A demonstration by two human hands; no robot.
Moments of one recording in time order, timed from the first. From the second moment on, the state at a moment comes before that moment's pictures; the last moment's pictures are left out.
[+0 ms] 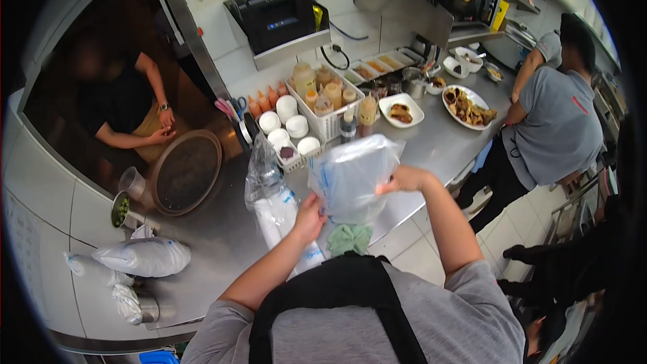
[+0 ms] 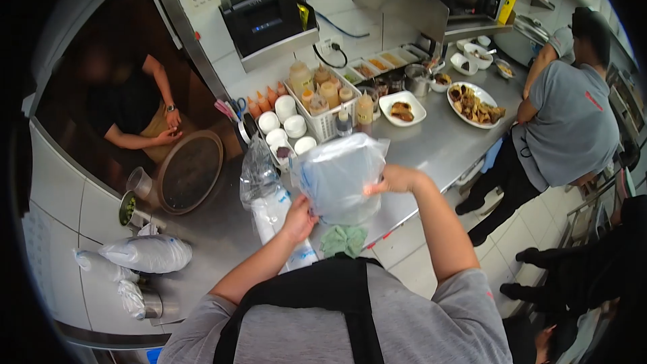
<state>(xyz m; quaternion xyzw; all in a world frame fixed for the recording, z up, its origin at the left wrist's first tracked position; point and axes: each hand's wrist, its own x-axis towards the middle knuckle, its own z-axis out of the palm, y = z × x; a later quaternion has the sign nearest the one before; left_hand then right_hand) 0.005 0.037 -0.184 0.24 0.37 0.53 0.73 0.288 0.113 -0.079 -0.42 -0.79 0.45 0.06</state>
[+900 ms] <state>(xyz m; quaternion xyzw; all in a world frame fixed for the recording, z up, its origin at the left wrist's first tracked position) -0.007 0.015 -0.249 0.25 0.36 0.49 0.75 0.283 0.070 -0.212 -0.28 -0.16 0.86 0.40</state>
